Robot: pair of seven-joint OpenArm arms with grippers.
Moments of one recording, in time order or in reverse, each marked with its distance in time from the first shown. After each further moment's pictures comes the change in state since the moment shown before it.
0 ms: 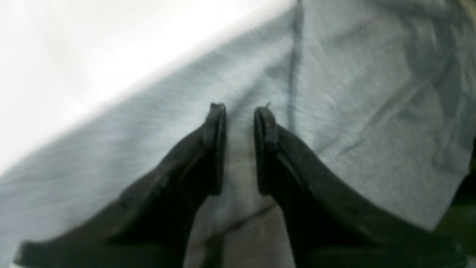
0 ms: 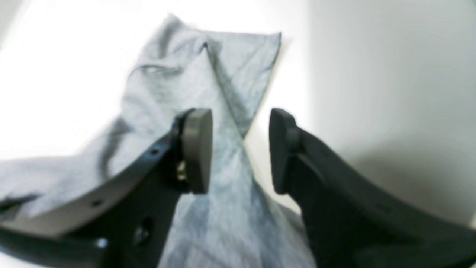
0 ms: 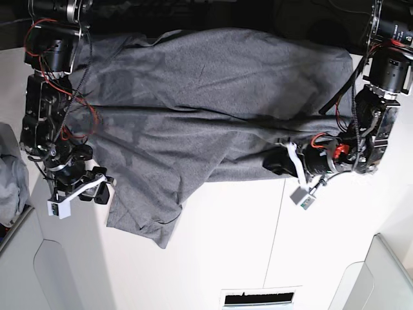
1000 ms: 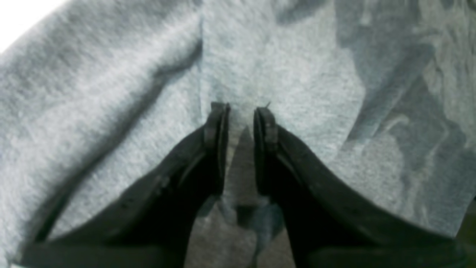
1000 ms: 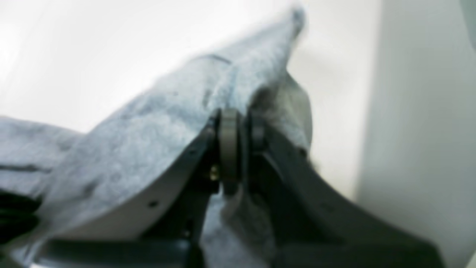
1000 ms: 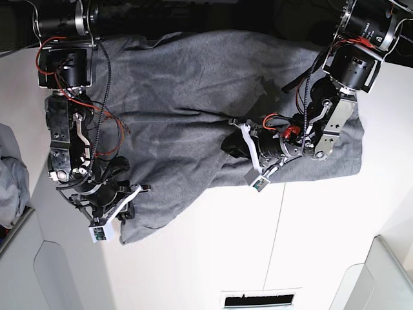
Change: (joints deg) left arm -0.8 8.1 7.1 -8.7 10.5 3.8 -11.3; right arm 1.1 -1.1 -11.4 6.7 -7.3 -1.3 -1.9
